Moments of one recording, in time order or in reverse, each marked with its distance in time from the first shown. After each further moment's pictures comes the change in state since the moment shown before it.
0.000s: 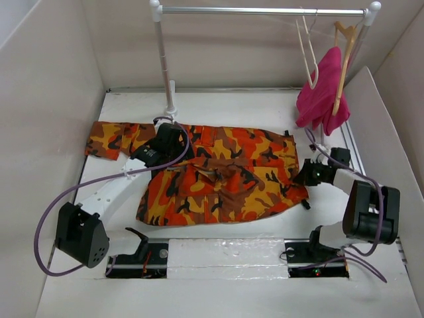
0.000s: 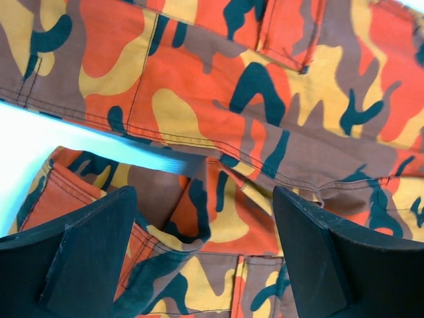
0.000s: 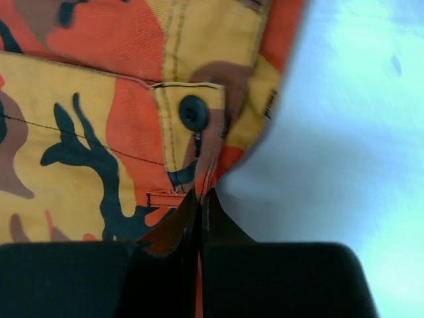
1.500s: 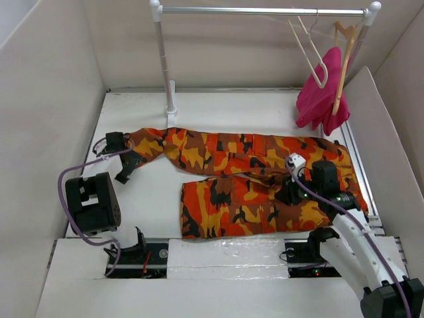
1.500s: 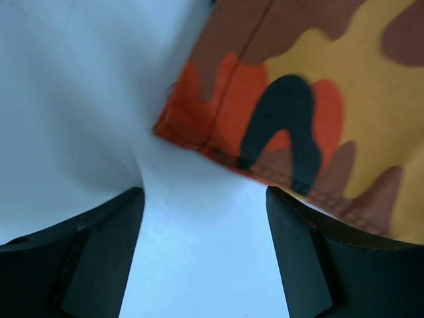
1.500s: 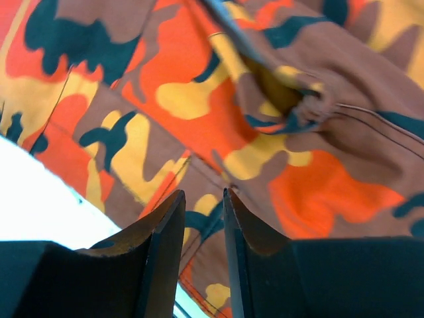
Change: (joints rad) left arm 0.694 0.231 -0.196 0.164 0.092 -0.172; right arm 0.414 -0.735 -0.088 -0.364 0.034 0.061
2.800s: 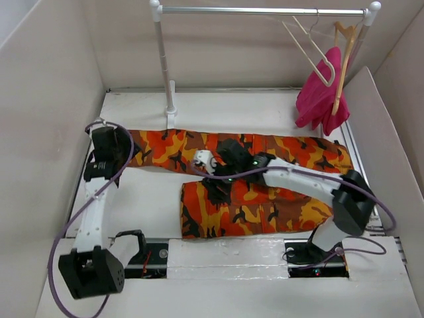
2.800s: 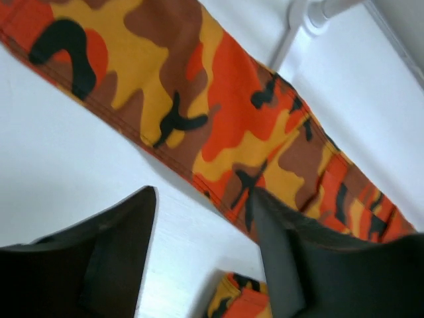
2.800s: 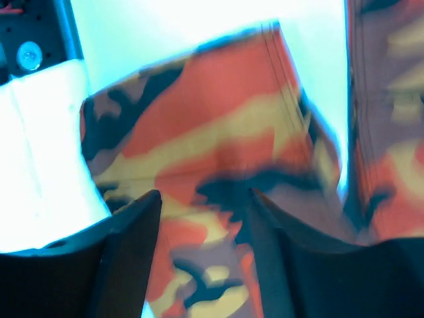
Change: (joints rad) left arm -0.080 -0.446 0.118 -0.122 0.115 0.190; right arm 0.747 0.812 0.589 0.164 0.140 -0.037
